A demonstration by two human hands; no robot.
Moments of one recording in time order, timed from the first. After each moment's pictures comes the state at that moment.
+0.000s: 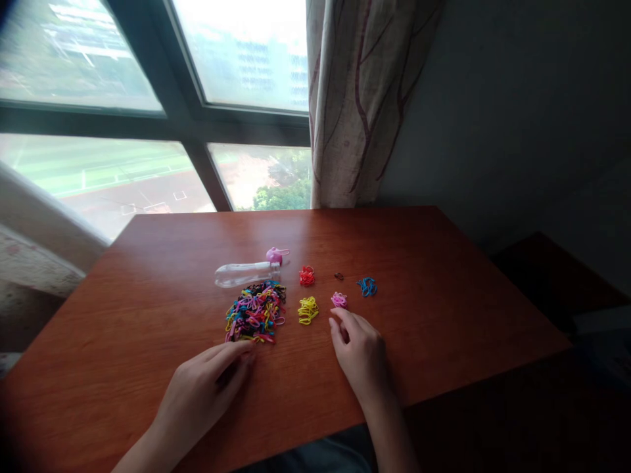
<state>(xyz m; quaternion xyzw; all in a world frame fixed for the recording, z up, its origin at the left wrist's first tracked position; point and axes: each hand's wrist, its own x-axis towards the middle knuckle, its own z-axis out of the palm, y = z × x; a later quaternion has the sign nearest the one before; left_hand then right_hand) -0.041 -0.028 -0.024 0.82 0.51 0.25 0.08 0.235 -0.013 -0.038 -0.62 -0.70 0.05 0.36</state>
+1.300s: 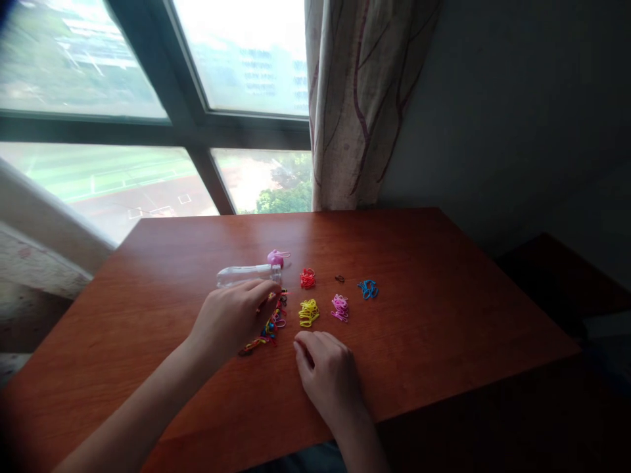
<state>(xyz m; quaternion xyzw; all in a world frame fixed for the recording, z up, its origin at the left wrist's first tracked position) 0.004 0.050 0.047 0.86 0.50 0.12 0.01 0.185 -0.028 -0.033 -0.56 -0.74 0.16 0.34</state>
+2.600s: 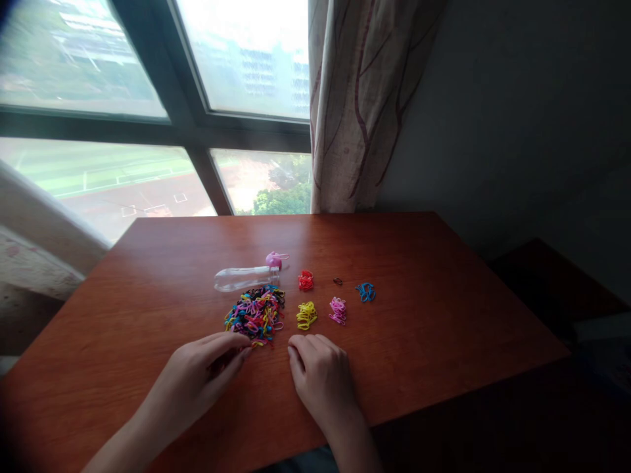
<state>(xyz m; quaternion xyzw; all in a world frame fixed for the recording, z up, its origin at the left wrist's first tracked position) -0.041 -0.007 0.008 0.80 0.51 0.21 0.21 0.179 -0.029 -0.029 -0.57 -0.76 0.14 0.28</state>
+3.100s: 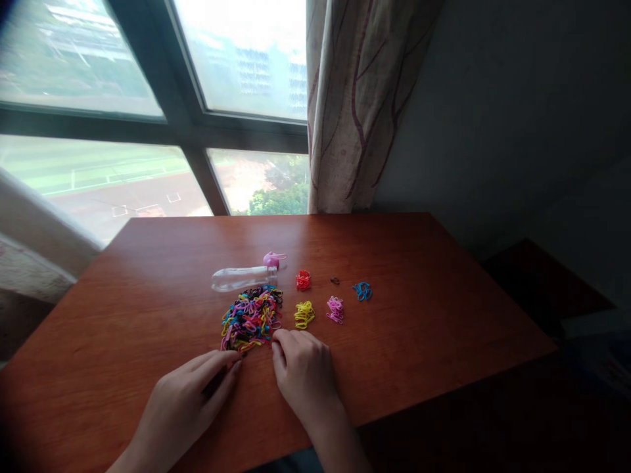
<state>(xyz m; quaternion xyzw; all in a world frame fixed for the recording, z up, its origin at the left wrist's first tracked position) -0.051 -0.031 -0.023 0.81 0.51 0.27 0.08 0.154 -0.021 -0.024 -0.59 -0.74 0.18 0.27</state>
